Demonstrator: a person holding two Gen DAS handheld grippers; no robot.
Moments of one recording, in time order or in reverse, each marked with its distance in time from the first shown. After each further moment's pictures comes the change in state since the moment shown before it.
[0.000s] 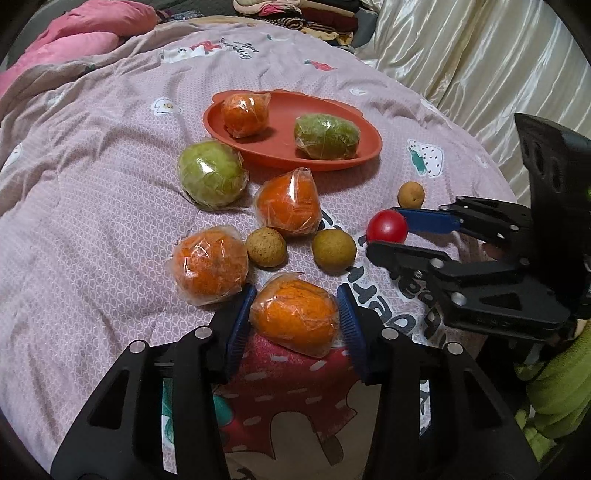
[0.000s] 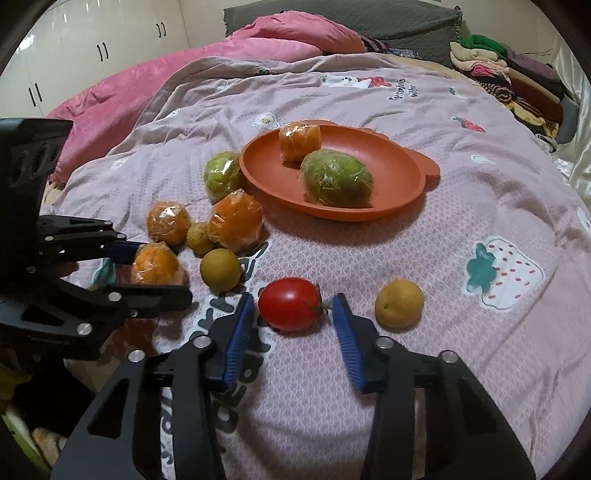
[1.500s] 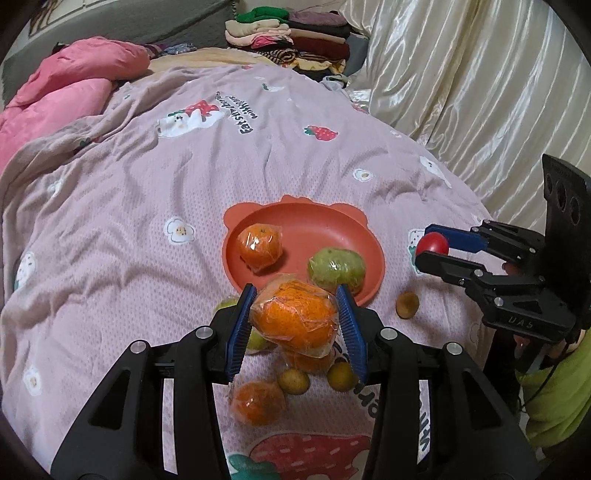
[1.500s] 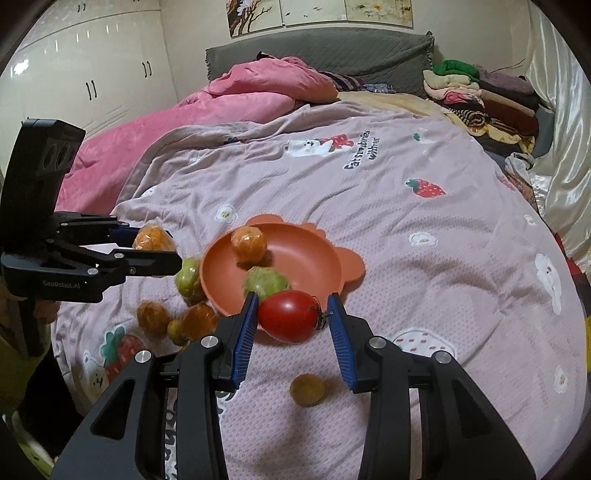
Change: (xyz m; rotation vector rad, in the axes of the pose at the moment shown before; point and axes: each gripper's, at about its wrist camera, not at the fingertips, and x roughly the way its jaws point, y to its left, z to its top) left arm -0.032 0.011 0.096 0.060 -0.096 0.007; right arm -0.058 -0.046 0.057 0.055 -0.155 -0.049
